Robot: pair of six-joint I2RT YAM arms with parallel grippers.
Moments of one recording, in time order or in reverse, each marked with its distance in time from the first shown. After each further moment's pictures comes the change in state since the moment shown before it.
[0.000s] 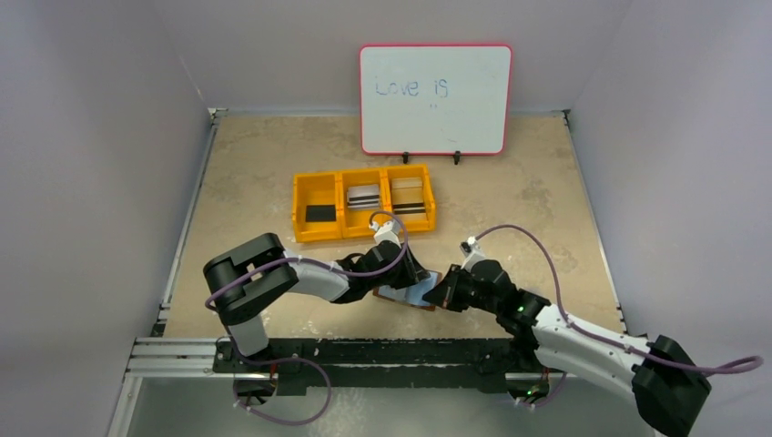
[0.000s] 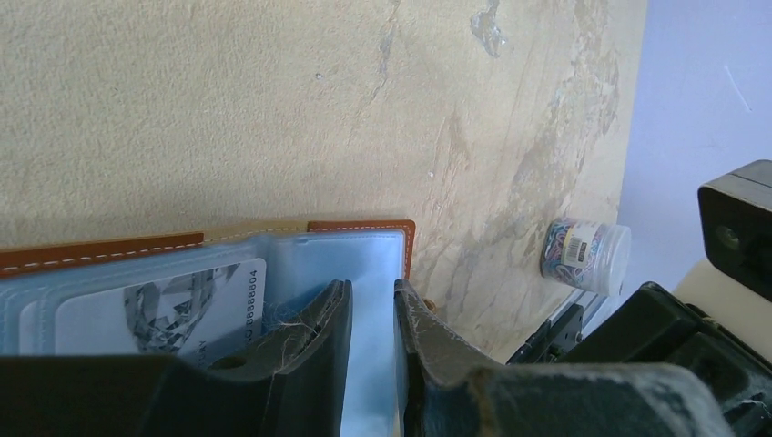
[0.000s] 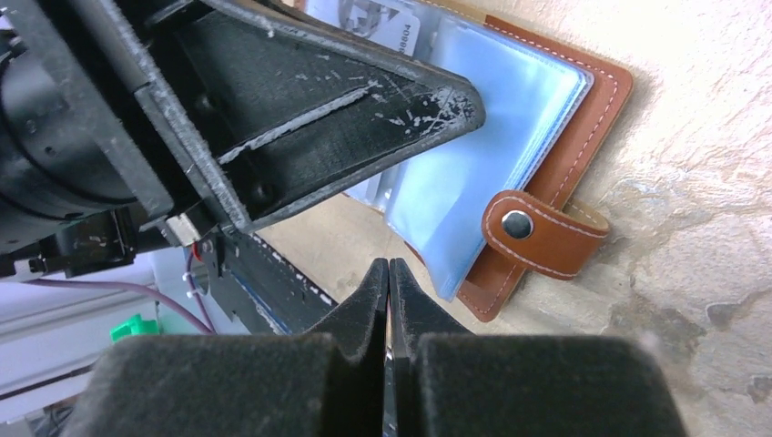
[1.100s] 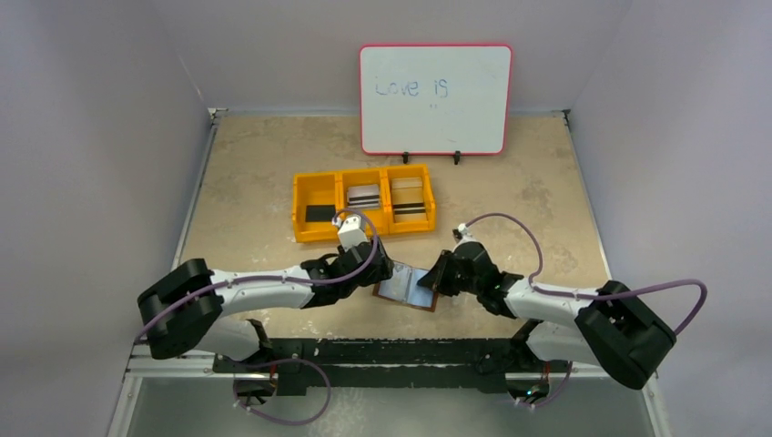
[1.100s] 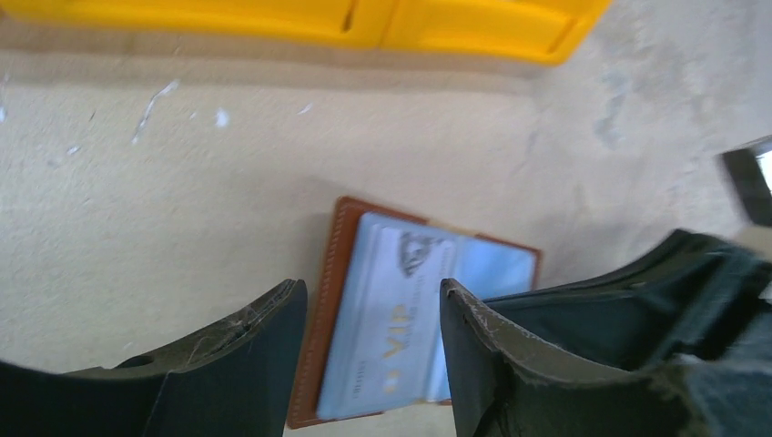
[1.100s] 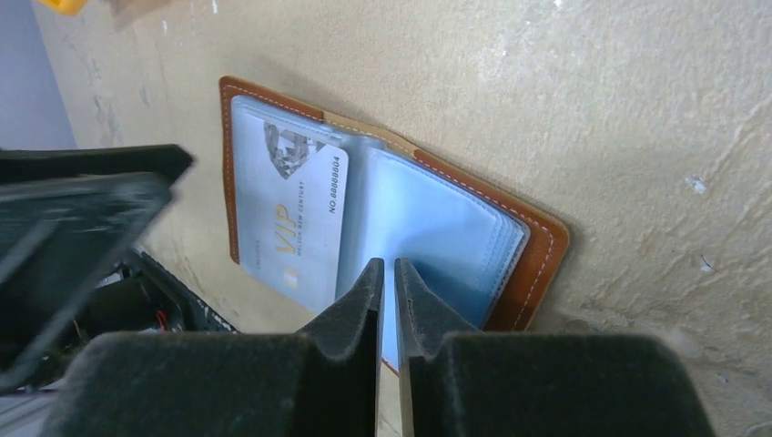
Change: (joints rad) left arm -0.001 -0.399 -0.047 -0.480 -0.367 0.112; right arm -0.078 0.452 0.110 0.216 0.037 -0.016
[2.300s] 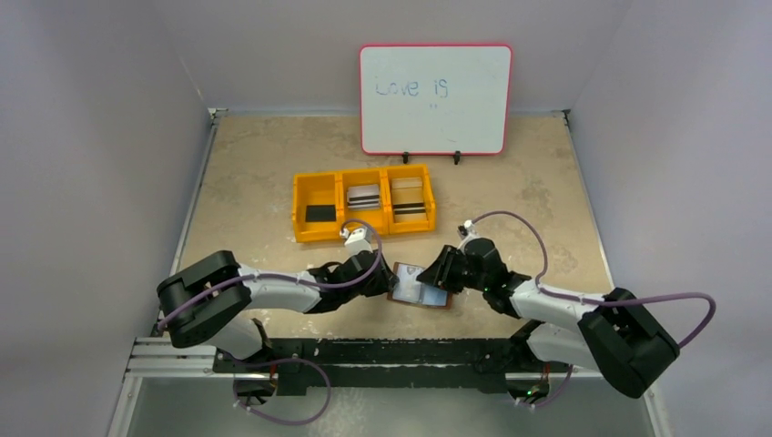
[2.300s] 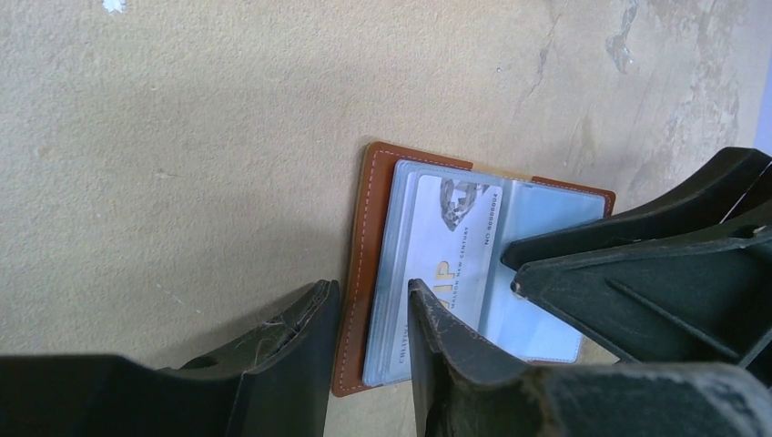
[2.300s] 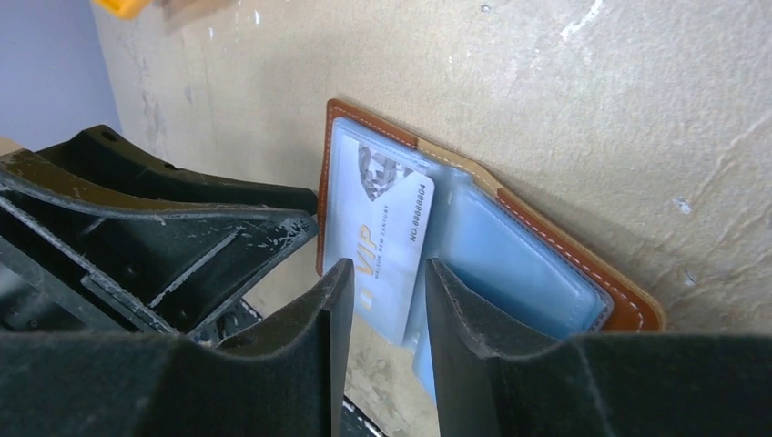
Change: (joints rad) left arm 0.000 0.135 -0.126 0.246 0.185 -0.060; right arm -0.096 -0.036 -0.021 0.043 -0.130 -0.033
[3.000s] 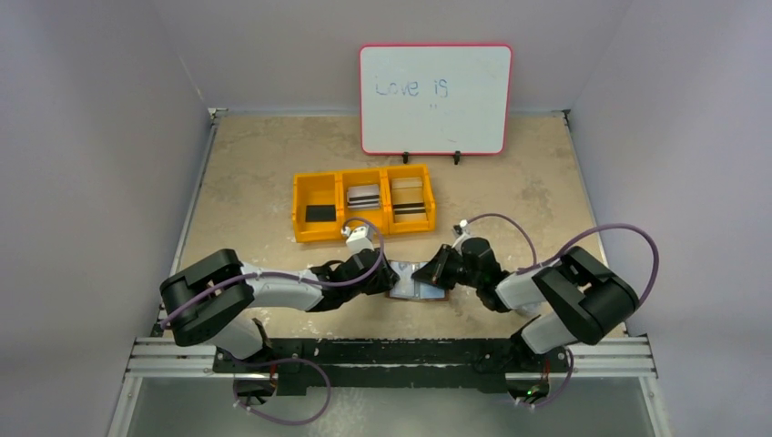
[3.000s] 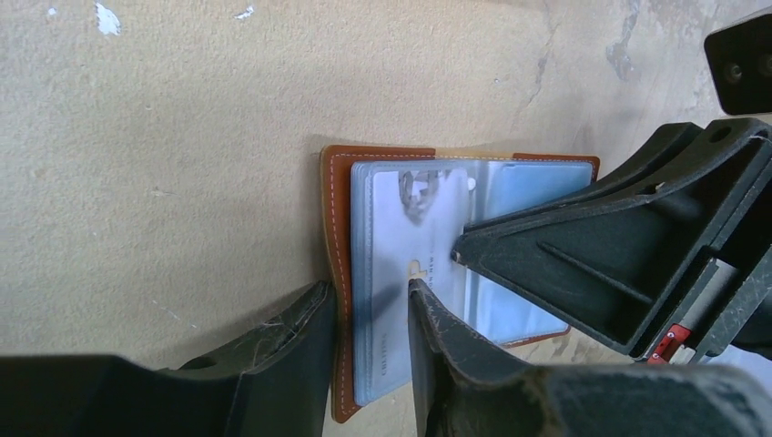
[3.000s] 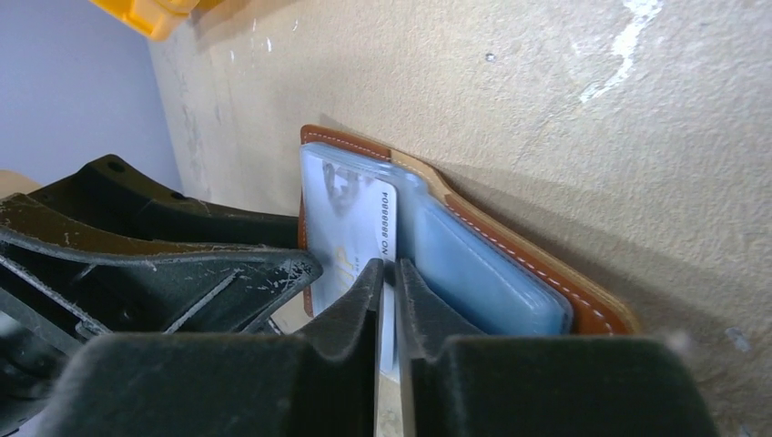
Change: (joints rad) left arm 0.000 0.022 0.025 -0.002 0.006 0.009; right arm -0.024 0.308 -0.025 0.390 -0.102 0.077
